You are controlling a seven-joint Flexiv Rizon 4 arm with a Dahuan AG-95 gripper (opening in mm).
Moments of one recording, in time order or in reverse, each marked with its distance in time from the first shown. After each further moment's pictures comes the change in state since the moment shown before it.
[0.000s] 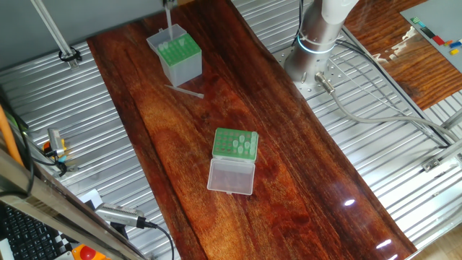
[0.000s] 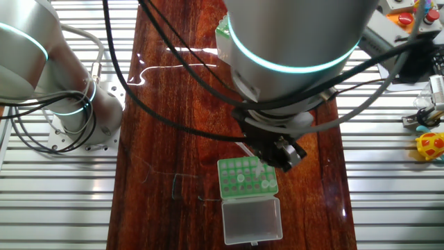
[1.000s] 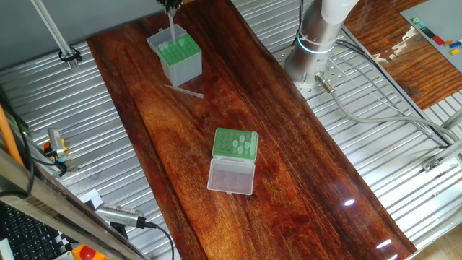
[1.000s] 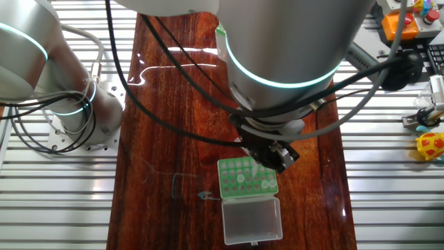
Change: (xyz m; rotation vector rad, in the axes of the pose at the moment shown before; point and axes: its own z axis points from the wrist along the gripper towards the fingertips) arm 0.003 -0.001 0.020 0.010 -0.001 0.020
